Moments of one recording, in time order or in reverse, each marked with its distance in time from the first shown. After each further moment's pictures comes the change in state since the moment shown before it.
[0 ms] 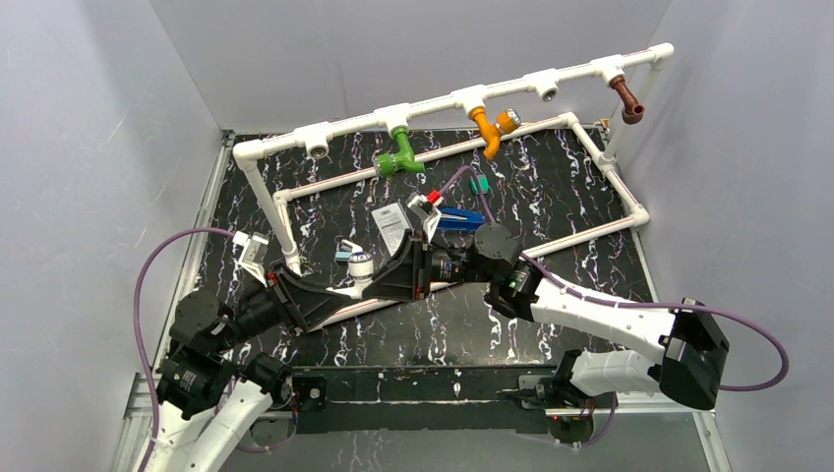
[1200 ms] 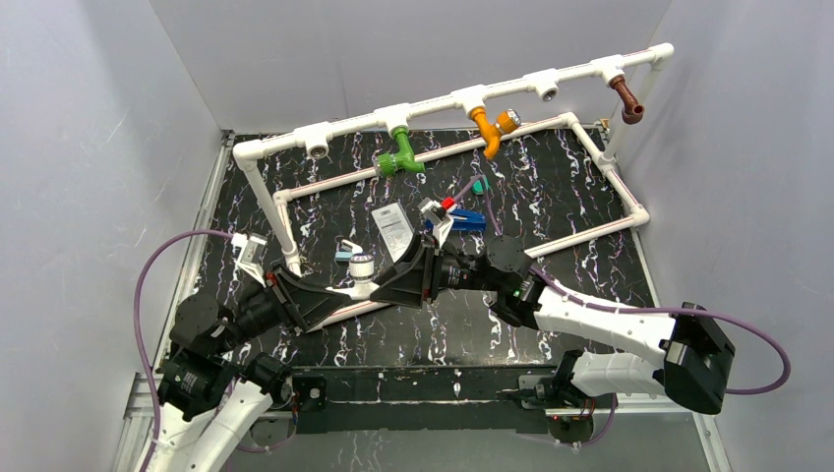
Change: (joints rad) left arm 0.000 -0.021 -0.018 0.020 -0.022 -0.036; right arm 0.001 -0.040 -0.114 0.154 0.041 0.058
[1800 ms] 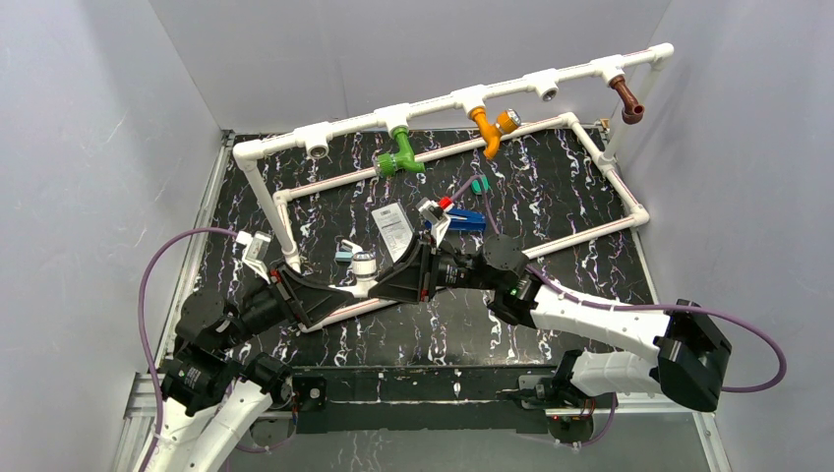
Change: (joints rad) left arm -0.001 0.024 -0.014 -0.002 -0.016 -0.001; right arm -0.003 0.022 0.000 0.008 0.001 -0.005
